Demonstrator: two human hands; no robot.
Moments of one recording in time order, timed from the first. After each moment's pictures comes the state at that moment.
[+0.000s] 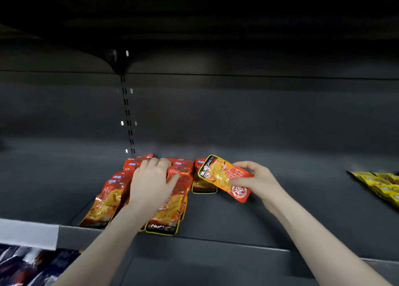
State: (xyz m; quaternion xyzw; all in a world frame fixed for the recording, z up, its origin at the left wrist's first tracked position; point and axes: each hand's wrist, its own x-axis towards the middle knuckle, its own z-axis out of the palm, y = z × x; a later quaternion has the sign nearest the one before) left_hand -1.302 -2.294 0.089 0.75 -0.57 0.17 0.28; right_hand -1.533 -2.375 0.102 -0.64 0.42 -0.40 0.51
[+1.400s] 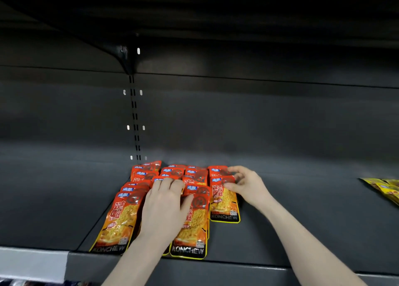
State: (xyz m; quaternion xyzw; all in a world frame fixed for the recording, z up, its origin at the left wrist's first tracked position) left_hand -1.278 -2.292 0.056 0.70 -0.61 0.19 0.33; right_hand -1.464 -2.414 0.075 -0.76 0.46 -0.35 0.30
